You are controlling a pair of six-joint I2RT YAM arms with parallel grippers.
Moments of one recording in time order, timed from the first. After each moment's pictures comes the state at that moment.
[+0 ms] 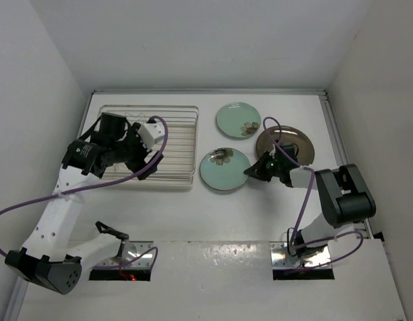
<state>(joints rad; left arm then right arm) -0.28 1.06 1.29 -1.06 0.33 0.55 0.17 1.63 0.52 0.29 -0.40 0.84</state>
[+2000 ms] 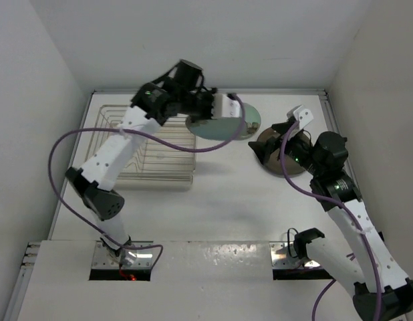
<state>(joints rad) -0.68 1.77 2.13 -1.00 0.31 0.99 0.29 0.81 0.83 -0.10 -0.39 -0.02</state>
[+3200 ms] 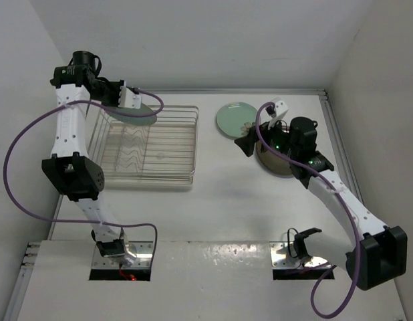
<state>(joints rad) 0.14 1.85 2.15 -1.34 0.63 1.87 0.30 1.10 0.80 0.06 -0.42 0.08</state>
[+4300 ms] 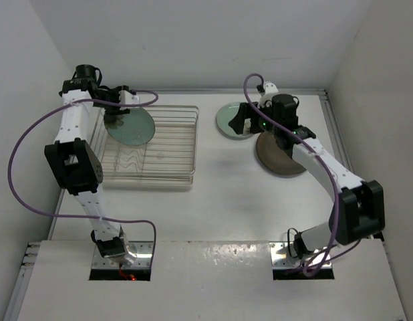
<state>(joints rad) 0.21 1.96 1.96 -1.06 0.68 1.74 0.31 1.42 1.07 -0.04 -0.29 0.20</state>
